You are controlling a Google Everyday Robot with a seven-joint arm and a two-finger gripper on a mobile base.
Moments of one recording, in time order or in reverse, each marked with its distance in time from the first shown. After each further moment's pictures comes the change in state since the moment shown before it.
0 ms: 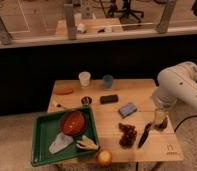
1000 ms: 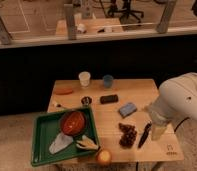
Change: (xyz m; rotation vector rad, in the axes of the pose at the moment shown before) arm -0.063 0.086 -0.034 -0.026 -0.126 -0.228
